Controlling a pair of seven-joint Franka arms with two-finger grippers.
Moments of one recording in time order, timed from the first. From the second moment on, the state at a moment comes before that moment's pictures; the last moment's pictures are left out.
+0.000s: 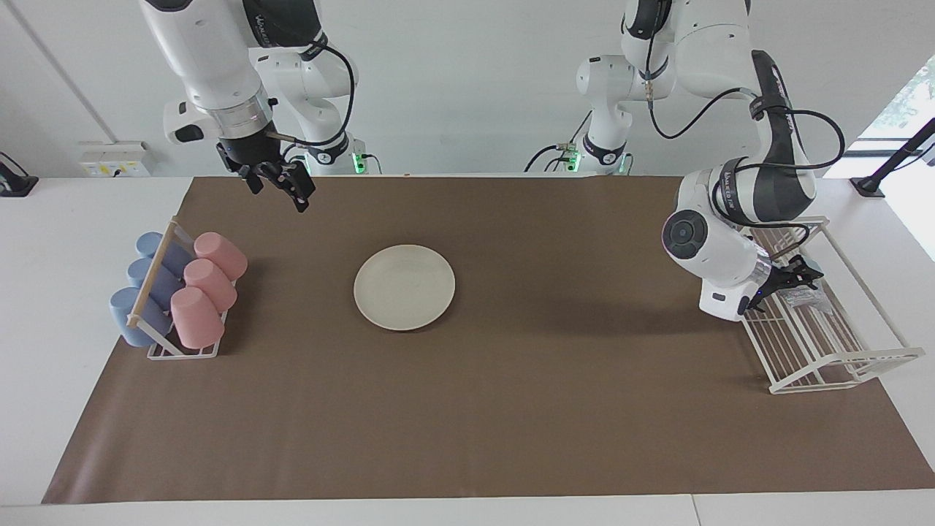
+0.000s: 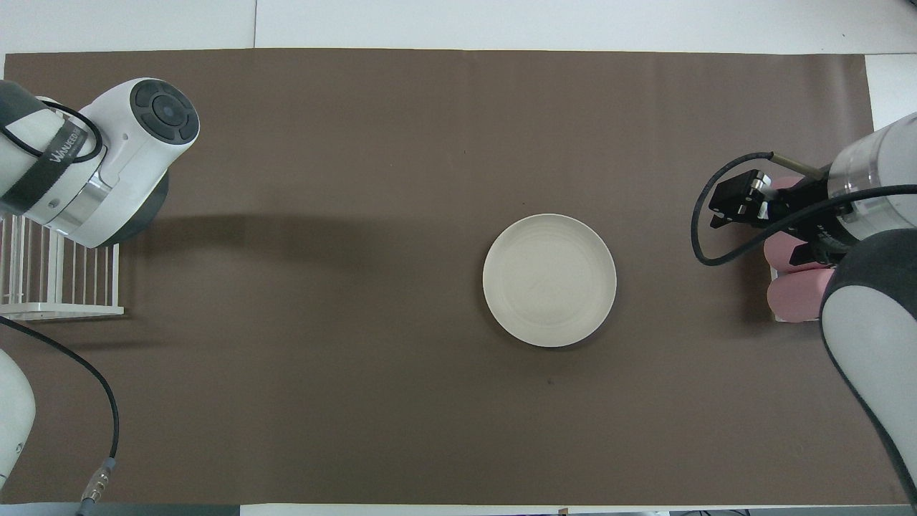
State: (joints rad) left arm -0.13 0.36 -0.03 -1.68 0.98 1.77 -0.48; right arm 0.05 -0.04 0.09 -1.66 0.01 1.58 0.65
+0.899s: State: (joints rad) left arm -0.12 0.36 -0.03 -1.68 0.98 1.77 -0.48; right arm 0.15 -0.04 0.10 -1.66 0.11 1.62 1.08
